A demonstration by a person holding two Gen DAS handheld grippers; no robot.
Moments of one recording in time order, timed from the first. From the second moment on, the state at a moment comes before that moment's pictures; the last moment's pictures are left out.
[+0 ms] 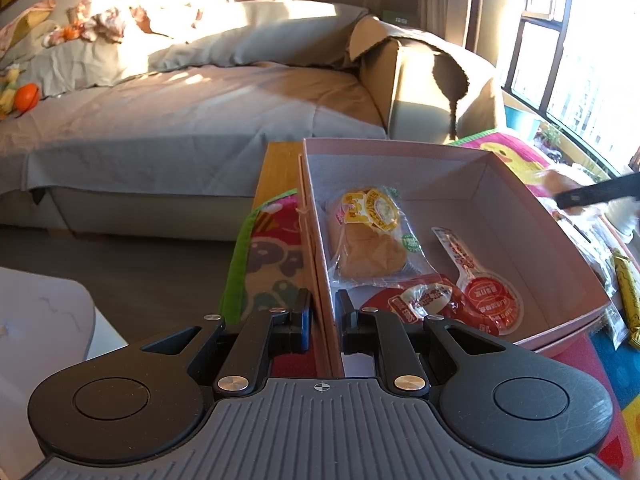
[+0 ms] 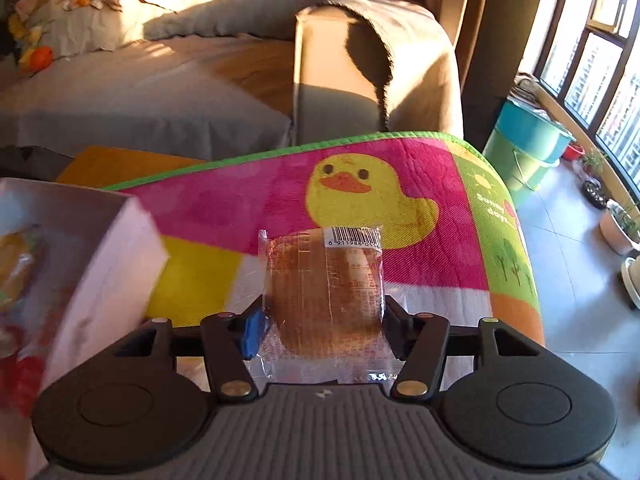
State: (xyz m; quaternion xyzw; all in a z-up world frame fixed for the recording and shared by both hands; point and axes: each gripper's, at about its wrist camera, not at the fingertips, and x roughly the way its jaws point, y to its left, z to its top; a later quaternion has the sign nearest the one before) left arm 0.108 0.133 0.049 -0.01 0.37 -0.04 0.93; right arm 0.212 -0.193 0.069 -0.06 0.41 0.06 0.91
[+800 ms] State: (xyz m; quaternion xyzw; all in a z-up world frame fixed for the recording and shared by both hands) left arm 0.101 0.139 0.049 -0.03 0.36 -0.05 0.93; right arm -0.006 -0.148 0.069 -0.01 0.46 0.11 0.88
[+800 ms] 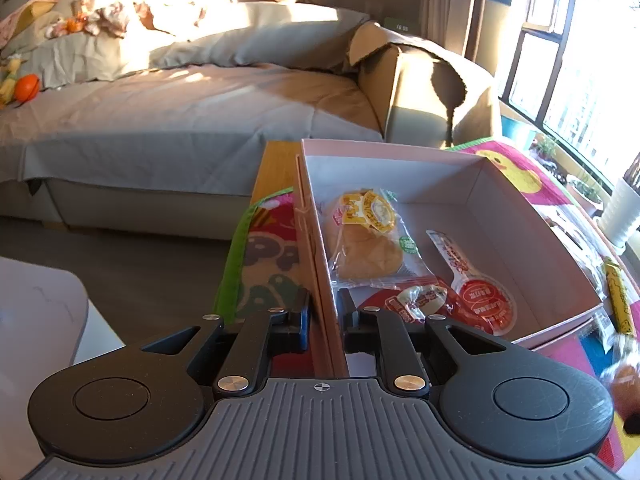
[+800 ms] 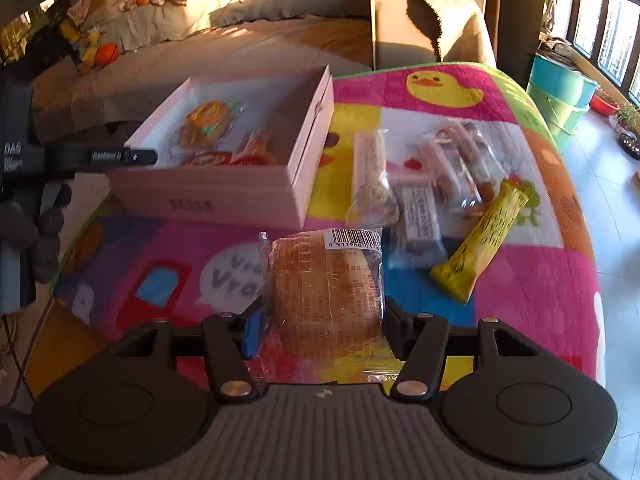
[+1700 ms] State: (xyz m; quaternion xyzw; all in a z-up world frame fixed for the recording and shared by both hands) left arm 0.100 0.136 0.048 -0.04 0.36 -0.04 0.93; right arm -0.020 -0.143 0.078 -0.03 0.45 0.14 0.88
